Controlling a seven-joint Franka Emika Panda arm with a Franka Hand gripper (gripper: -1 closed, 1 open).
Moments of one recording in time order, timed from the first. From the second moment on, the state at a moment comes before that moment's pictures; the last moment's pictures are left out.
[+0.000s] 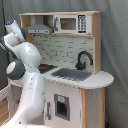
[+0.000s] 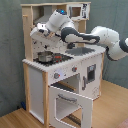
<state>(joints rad) 0.48 0.88 0.98 -0.64 -1.17 1.81 -0.85</state>
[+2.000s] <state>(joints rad) 0.77 0.75 0.98 -0.64 -1.46 1.60 -0.58</state>
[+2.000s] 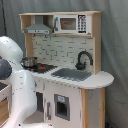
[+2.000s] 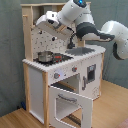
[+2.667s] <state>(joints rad) 0.81 0.75 0.98 -0.65 -1.58 1.60 -0.41</state>
